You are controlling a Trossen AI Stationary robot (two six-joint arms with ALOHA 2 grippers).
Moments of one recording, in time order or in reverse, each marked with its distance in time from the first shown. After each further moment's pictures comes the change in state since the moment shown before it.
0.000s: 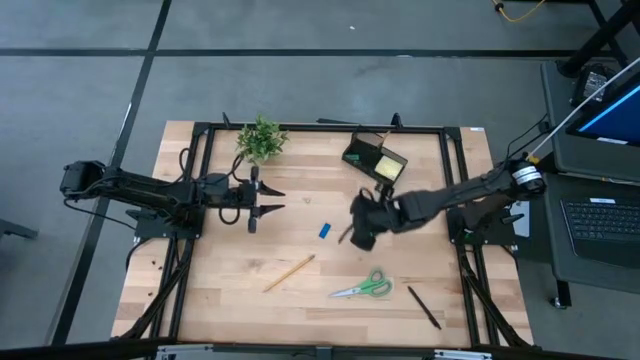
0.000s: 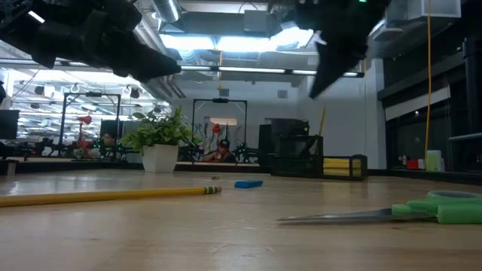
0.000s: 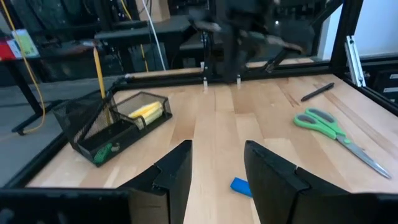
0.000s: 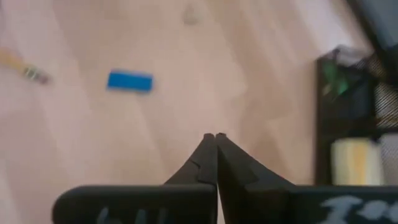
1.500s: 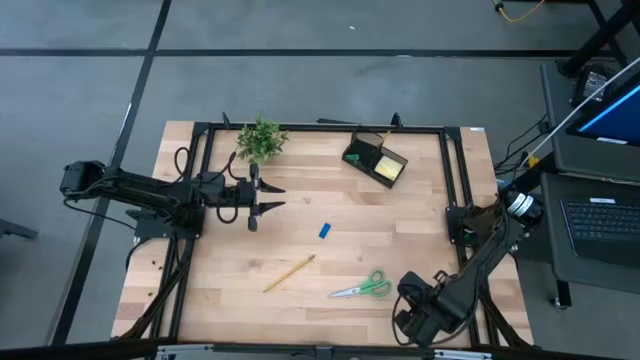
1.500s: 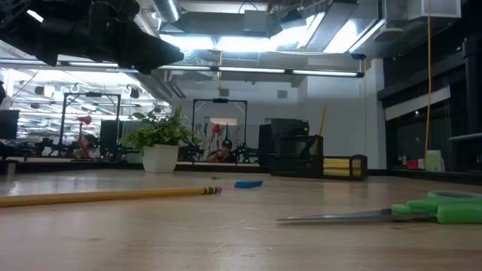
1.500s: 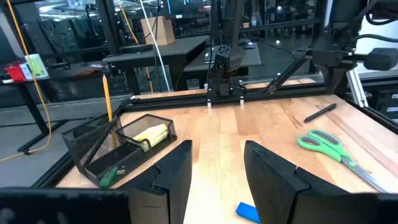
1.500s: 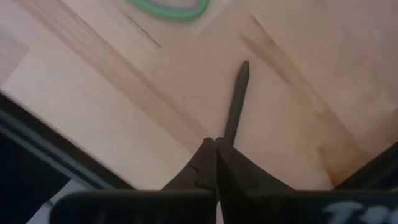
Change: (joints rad) left arm 0.001 0.000 0.000 0.086 -0.005 0.016; right arm 0.648 0.203 0.143 -0.334 -0.473 1.168
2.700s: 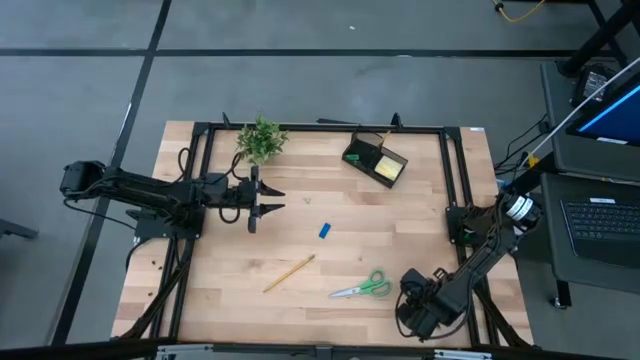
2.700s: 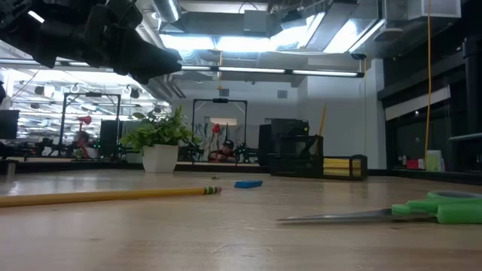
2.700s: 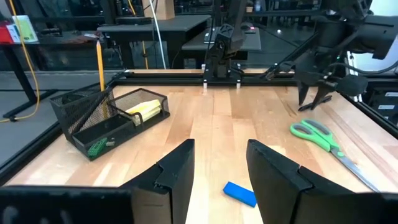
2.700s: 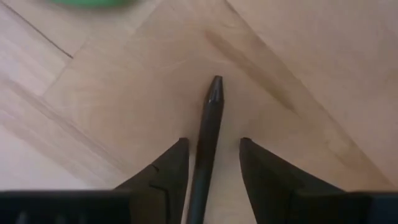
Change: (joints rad) left arm 0.000 0.000 0.000 -0.075 0.008 -0.106; right arm 0.031 0.017 -0.294 0.292 0.034 0.050
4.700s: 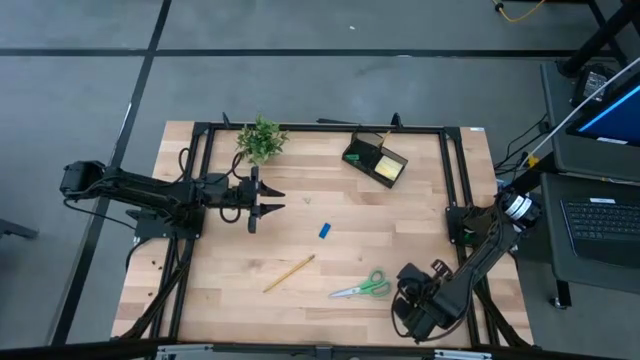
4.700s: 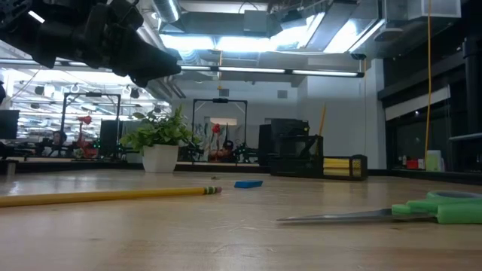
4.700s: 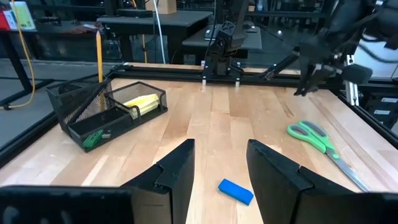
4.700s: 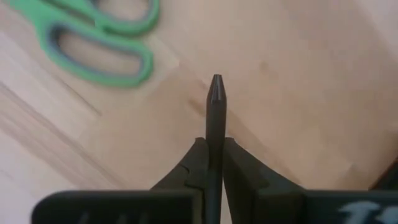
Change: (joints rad) left arm 0.000 0.000 0.000 -0.013 0.000 -0.050; right arm -0.036 0.004 0.198 -0.328 0.150 -0.061
